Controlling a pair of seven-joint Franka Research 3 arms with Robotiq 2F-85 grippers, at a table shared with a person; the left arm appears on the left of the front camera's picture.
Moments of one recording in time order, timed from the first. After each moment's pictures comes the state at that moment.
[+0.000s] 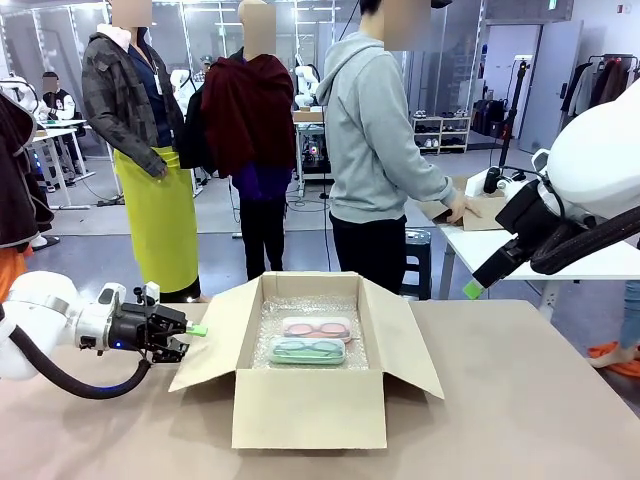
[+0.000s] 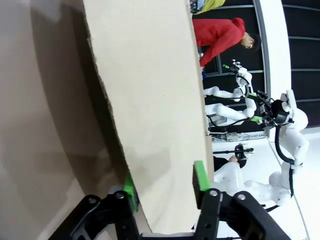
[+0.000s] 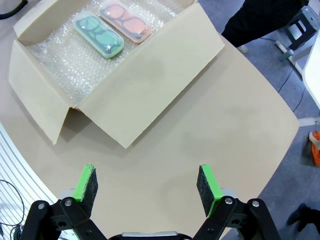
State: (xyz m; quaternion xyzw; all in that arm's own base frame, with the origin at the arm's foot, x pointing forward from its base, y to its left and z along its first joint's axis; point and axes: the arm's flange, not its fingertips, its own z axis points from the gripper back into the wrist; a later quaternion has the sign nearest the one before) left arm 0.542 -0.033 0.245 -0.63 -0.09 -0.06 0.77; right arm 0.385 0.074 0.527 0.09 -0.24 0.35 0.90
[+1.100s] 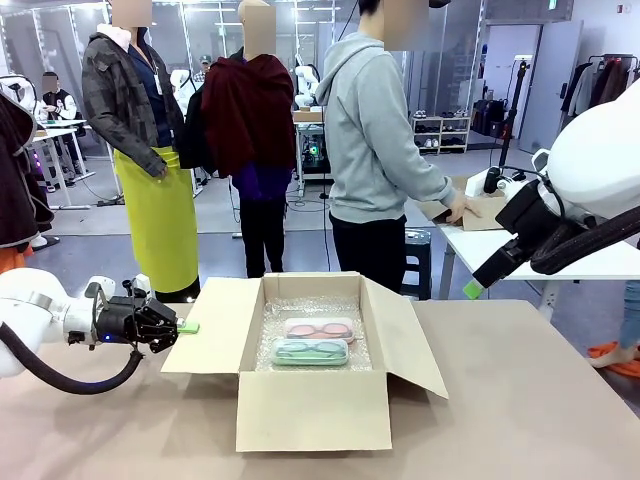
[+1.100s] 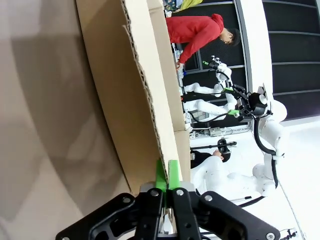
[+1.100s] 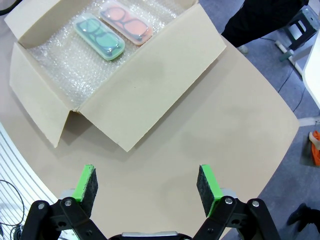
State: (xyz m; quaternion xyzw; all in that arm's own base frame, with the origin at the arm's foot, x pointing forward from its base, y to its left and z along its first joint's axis) left arm 0.541 -0.021 0.258 -0.66 -0.08 -0.07 0.74; right arm 0.385 0.074 0.527 0.09 -0.24 0.35 0.90
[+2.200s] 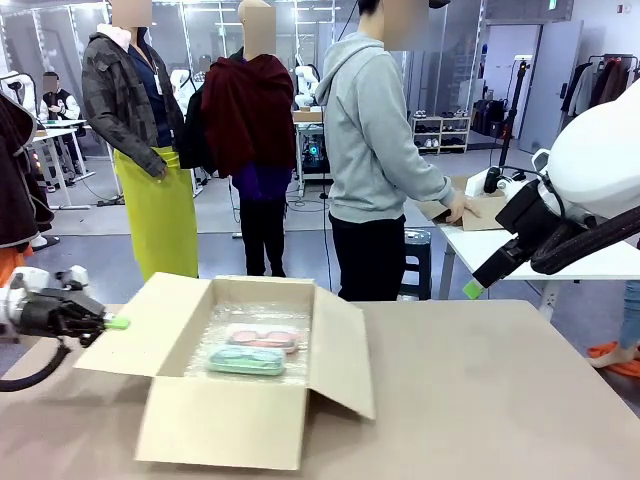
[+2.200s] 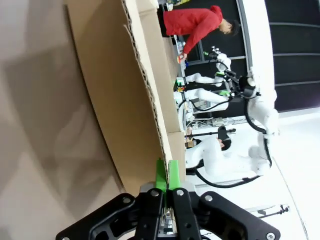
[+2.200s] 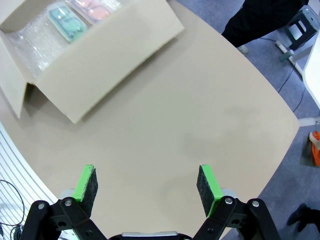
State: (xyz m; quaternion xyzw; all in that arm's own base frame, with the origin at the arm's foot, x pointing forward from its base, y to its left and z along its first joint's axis) left arm 0.526 0.110 0.285 -0.66 -0.07 -0.09 0.75; right arm 0.385 0.074 0.527 0.10 -0.24 0.35 0.90
